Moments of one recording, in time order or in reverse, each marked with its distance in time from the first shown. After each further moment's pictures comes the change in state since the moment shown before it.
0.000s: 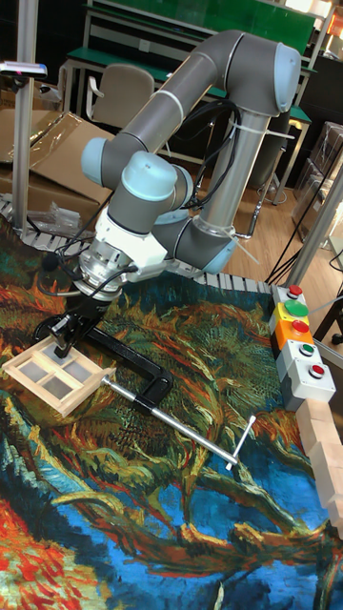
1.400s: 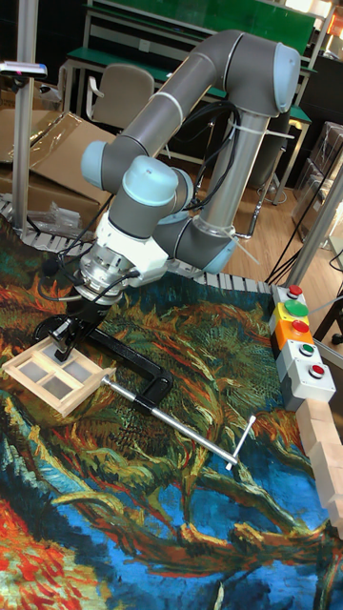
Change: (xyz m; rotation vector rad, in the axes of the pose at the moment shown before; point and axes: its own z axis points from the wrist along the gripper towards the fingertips) arm -0.007 -0.003 0.004 0.005 -0.002 -0.040
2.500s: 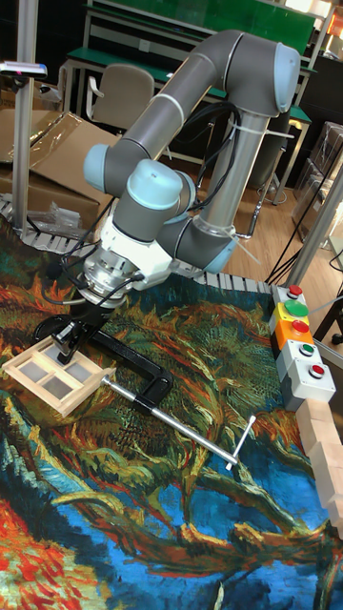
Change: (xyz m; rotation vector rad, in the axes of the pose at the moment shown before) arm -0.009 0.001 0.001 0.005 -0.002 -0.009
